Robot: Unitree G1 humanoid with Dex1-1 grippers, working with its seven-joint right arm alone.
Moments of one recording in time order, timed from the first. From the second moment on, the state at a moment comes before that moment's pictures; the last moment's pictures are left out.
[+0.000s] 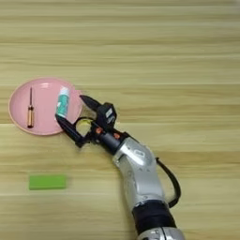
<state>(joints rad) -0.17 -0.15 0.00 0.37 0.32 -0.24 0.83</state>
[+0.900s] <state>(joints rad) -0.20 -0.21 -0.06 0.35 0.30 -0.04 0.73</state>
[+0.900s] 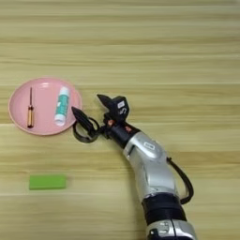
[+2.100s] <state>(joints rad) -0.15 -0.33 0.04 0.24 0.18 0.14 0.83</state>
